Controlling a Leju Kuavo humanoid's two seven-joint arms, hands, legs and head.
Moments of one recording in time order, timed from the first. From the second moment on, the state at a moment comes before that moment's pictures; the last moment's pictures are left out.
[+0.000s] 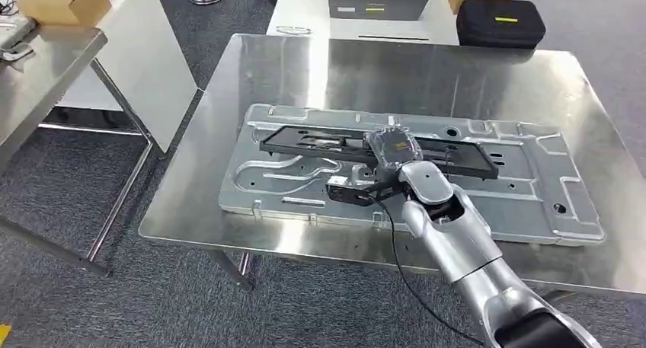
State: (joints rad) left arm -0.02 -0.08 1.29 -0.46 -1.50 -0.24 0.19; right arm -0.69 -0.09 0.69 -1.12 1.29 0.11 0.03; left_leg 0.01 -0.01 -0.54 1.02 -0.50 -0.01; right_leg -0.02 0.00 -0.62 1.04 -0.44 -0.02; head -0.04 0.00
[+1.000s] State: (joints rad) left arm -0.02 -0.08 1.29 -0.46 -1.49 -0.27 0.19; right arm -0.67 -0.09 0.69 -1.11 1.26 0.11 0.02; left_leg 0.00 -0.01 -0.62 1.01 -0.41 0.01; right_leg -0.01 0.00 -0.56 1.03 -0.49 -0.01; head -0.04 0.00
